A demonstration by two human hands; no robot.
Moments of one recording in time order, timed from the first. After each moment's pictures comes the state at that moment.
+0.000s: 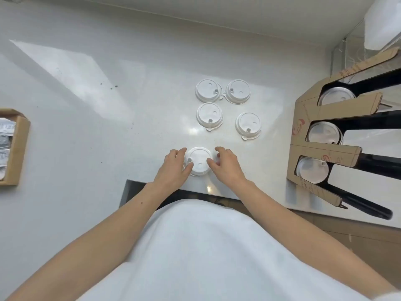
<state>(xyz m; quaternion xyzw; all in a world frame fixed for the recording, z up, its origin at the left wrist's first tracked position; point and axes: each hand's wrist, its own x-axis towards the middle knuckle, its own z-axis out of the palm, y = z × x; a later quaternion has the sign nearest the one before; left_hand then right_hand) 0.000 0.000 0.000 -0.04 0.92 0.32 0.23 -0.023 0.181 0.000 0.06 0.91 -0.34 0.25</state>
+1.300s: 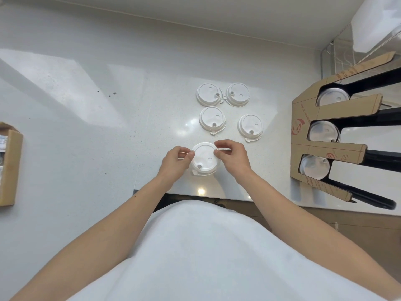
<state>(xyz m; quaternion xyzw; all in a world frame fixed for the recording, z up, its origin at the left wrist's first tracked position) -0.032 -0.029 0.002 -0.20 0.75 0.57 0.24 -0.043 0.160 0.023 0.20 0.80 -0.54 0.17</state>
